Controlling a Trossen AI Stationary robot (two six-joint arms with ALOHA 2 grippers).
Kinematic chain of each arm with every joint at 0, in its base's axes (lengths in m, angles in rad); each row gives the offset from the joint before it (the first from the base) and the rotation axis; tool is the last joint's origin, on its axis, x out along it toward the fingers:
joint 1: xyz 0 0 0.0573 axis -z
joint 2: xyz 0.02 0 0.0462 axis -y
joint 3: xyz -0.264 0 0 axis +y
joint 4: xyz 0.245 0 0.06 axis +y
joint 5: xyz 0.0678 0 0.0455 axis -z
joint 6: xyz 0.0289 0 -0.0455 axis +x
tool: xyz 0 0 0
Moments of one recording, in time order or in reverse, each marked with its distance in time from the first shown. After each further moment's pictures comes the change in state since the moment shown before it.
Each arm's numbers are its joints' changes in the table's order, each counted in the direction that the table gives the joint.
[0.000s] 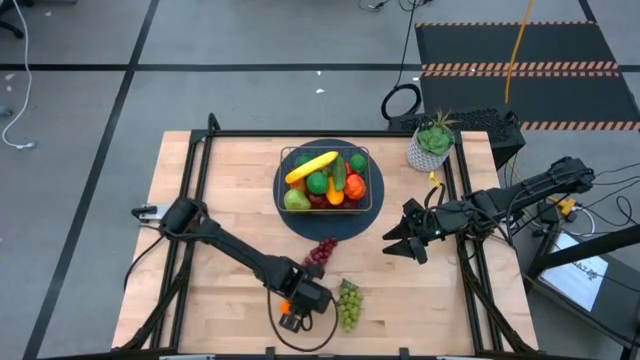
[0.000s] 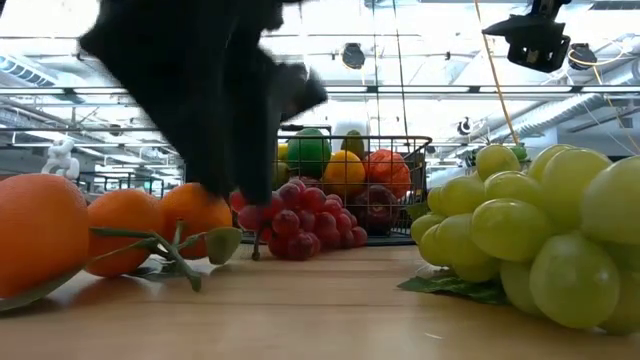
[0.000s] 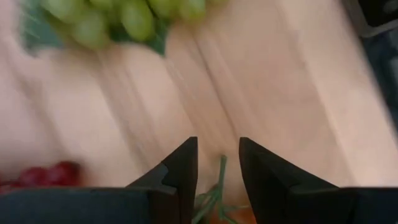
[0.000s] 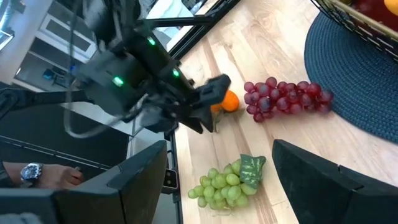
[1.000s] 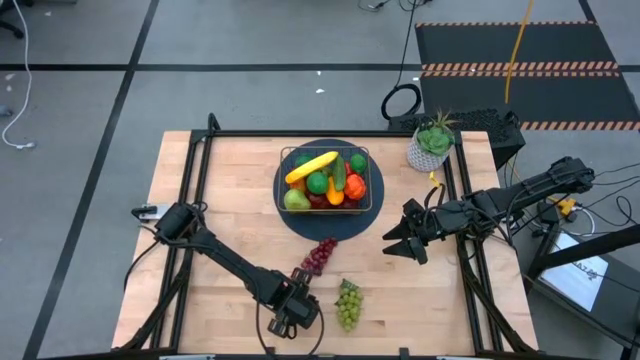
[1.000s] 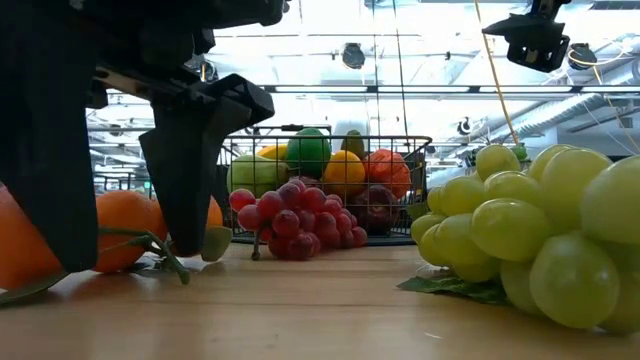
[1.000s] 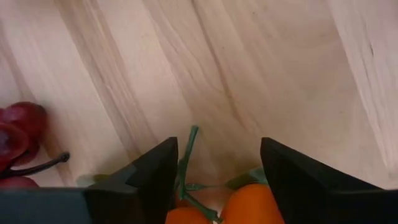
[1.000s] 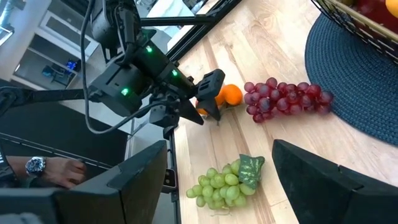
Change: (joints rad) left arm 0.085 0.003 0.064 0.048 -0.126 -0.076; right arm 0.000 0.000 0.000 0.000 -0.002 -0.016
